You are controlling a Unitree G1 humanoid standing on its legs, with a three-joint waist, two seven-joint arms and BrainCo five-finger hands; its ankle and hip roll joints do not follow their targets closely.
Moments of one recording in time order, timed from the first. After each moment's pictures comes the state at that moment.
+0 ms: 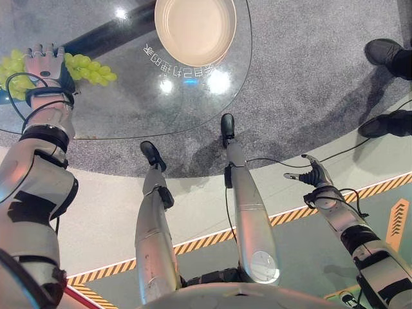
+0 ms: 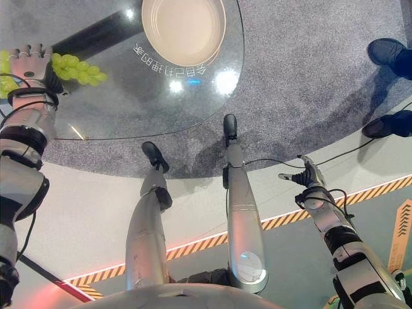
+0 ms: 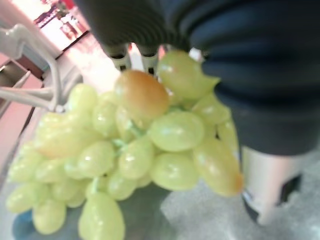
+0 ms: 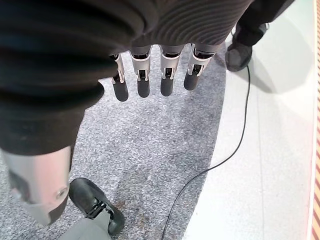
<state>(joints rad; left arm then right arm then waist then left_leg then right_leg) -1.19 0.81 -0.75 1.28 0.61 0.20 0.36 -0.33 -0.63 0.40 0.77 0.02 -0.03 -0.32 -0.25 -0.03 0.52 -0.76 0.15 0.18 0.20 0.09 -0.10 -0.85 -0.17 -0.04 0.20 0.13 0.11</state>
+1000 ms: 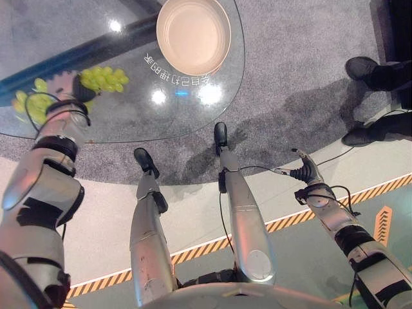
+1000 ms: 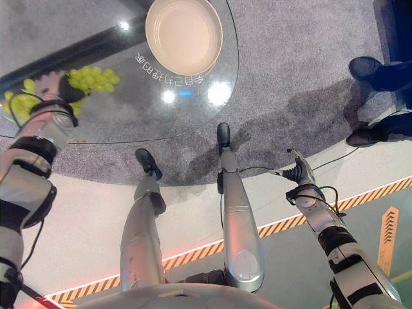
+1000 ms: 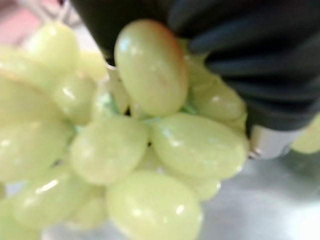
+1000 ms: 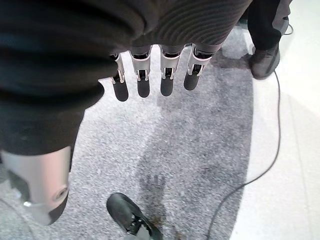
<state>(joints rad) -1.04 0.74 -0.61 1.20 0.15 0.02 0.35 -0.31 -0.60 0.41 0.65 0.04 -0.06 -0.35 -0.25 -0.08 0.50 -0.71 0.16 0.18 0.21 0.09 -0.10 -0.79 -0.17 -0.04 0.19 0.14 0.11</state>
